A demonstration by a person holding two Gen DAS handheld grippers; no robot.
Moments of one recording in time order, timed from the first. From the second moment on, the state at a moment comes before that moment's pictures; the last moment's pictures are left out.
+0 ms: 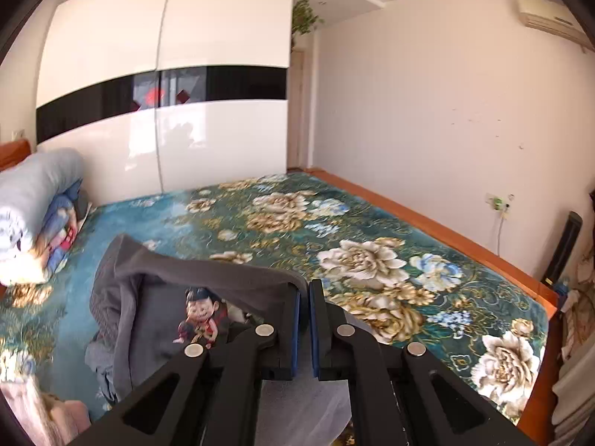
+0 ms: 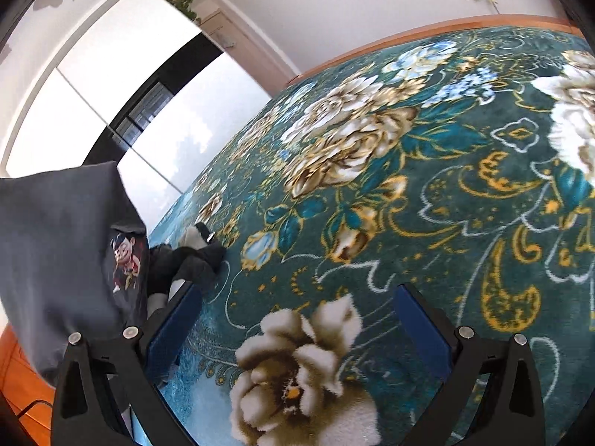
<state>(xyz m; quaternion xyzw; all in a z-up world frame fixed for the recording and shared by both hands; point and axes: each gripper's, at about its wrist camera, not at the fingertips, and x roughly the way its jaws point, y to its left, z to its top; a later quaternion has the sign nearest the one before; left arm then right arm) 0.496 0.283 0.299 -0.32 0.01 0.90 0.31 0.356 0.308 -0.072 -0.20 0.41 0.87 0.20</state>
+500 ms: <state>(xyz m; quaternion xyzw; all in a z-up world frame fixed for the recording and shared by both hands) 0.459 0.241 0.001 -0.44 0.08 0.84 0.31 0.423 0.345 -0.063 -0.14 0.40 0.85 0.30</state>
